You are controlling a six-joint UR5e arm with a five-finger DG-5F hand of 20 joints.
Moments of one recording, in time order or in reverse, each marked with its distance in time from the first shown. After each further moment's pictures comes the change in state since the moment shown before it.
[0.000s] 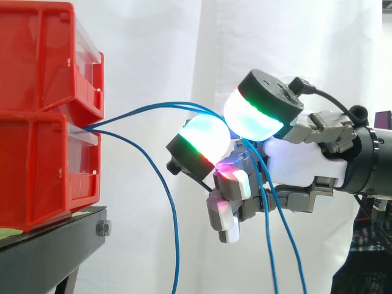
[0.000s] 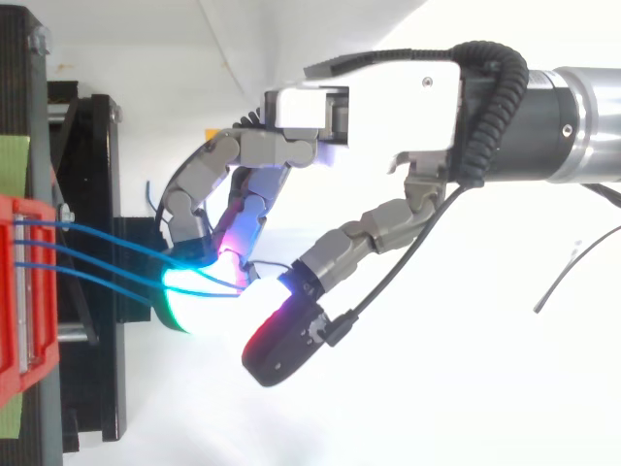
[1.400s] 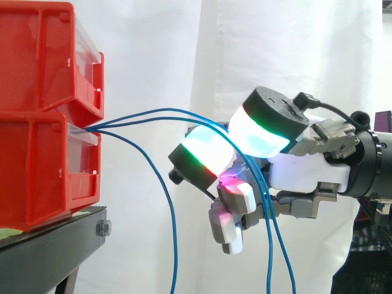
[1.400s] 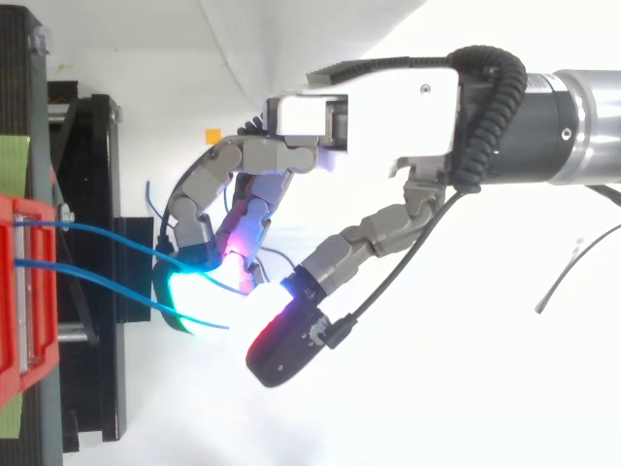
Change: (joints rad) arm 0.001 0.000 0.000 -0.025 -0.004 -0.011
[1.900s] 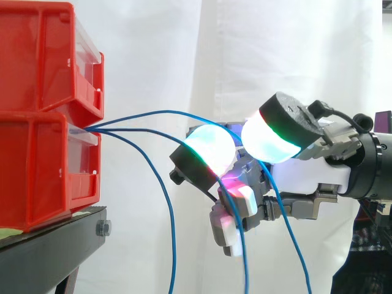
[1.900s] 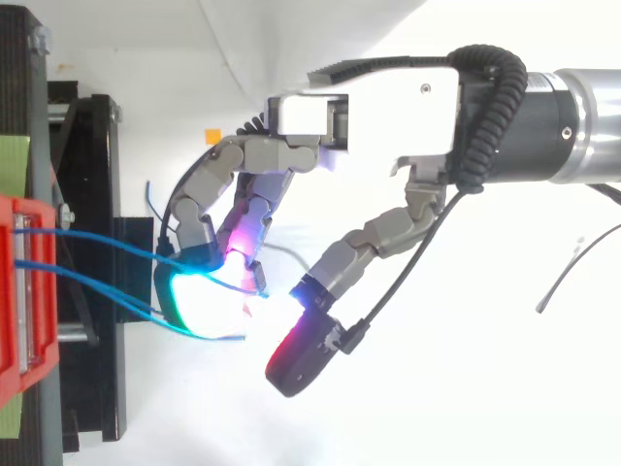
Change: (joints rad) arm -0.001 0.000 0.000 -0.006 -0.002 -0.006
